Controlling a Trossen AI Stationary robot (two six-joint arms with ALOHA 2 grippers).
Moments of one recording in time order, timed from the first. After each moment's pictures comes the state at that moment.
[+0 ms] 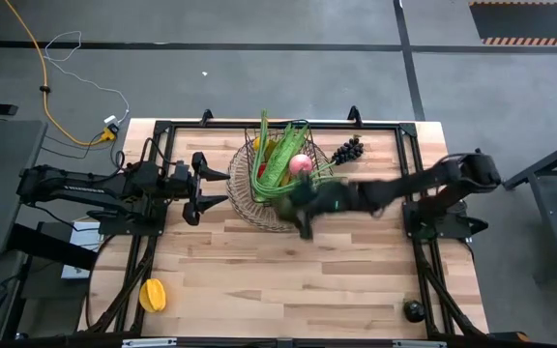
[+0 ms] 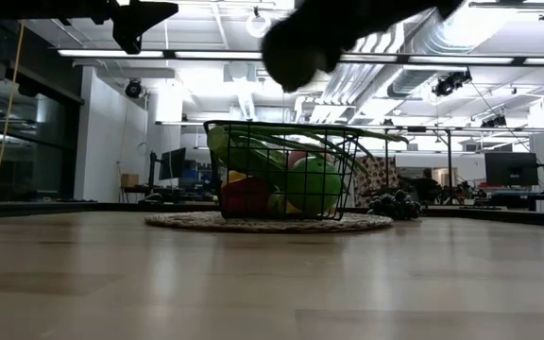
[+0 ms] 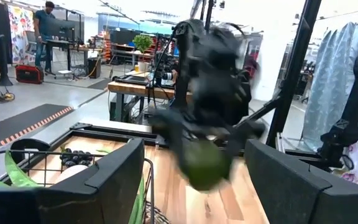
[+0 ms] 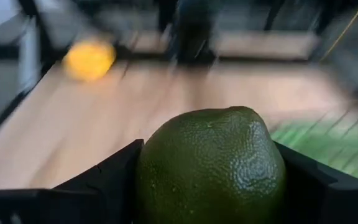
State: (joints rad) left arm 0.10 0.64 0.39 0.33 -0.03 -0.12; right arm 0.14 1.53 0.97 0.14 0.13 0.04
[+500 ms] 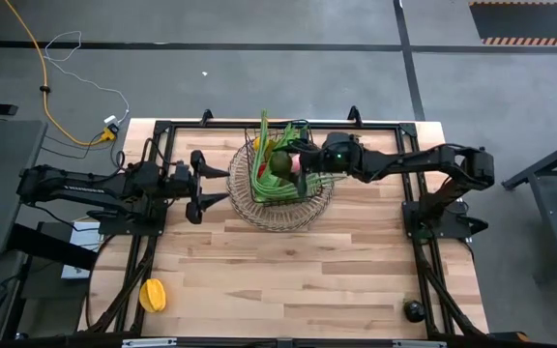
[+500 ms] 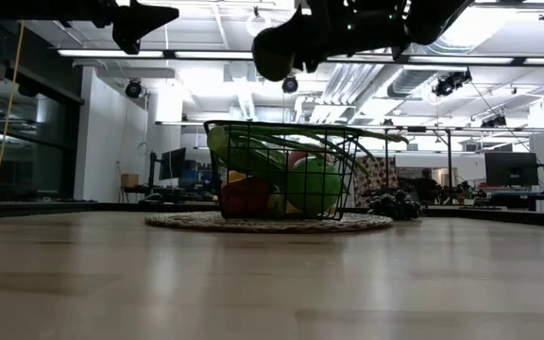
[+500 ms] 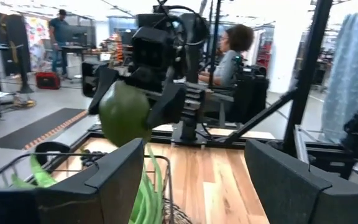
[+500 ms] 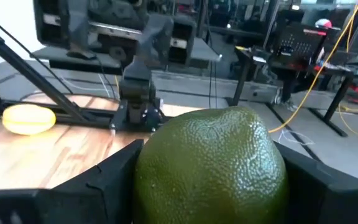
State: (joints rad) left arm 0.10 0.64 0.39 0.31 -0.08 -0.05; right arm -0.22 1.55 0.97 0.47 -0.17 -0.18
